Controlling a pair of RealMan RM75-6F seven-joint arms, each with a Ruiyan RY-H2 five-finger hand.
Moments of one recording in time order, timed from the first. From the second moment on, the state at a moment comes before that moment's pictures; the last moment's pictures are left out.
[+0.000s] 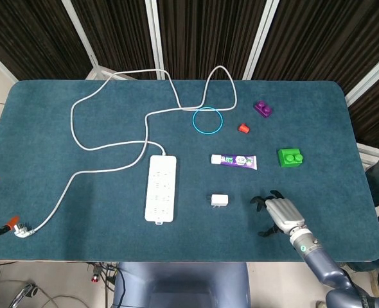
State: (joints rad) left arm -0.02 -1.14 -0.11 -1.69 1.45 1.60 0.05; right arm 0.51 -1.22 0.08 -1.79 -1.10 0.85 -0.17
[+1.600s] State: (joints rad) left arm -0.02 -1.14 -0.11 -1.71 1.42 1.59 0.04; right arm 0.66 -1.35 0.11 -1.80 -0.92 0.85 -0.26
